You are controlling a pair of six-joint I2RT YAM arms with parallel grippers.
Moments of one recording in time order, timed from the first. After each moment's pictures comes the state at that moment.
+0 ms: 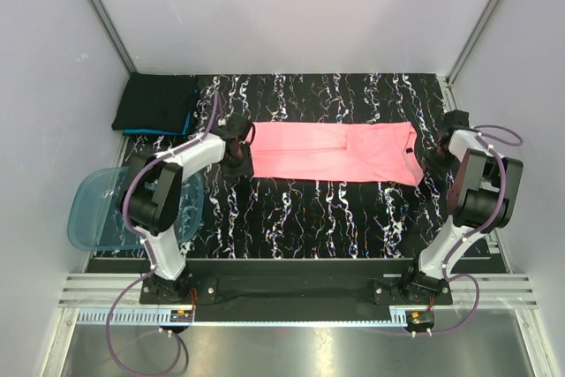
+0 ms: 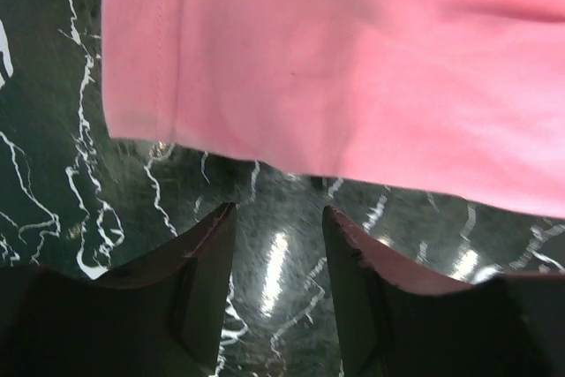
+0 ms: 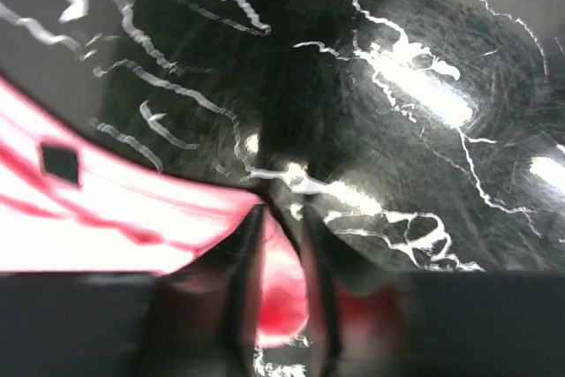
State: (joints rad) left arm -0.42 1.82 1.20 -0.64 -0.10 -0.57; right arm -0.30 1.82 1.17 -0.58 0.17 0.73
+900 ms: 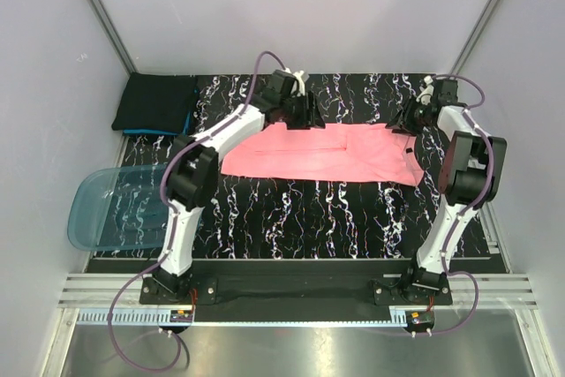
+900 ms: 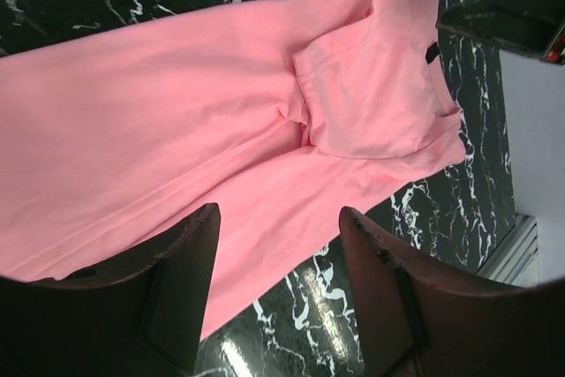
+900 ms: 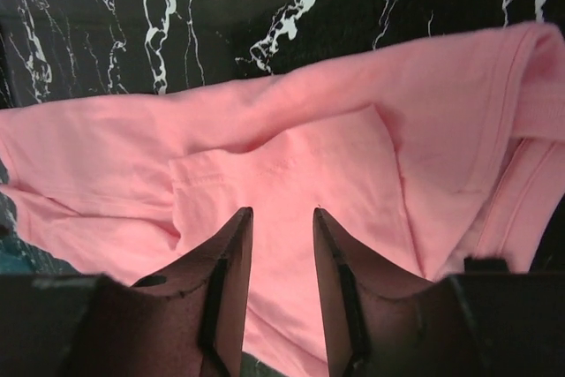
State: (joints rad) left arm -0.55 2.16 1.86 -0.39 0.37 -0.55; right arm -0.21 2.04 1.52 -0.43 -0.52 0.28
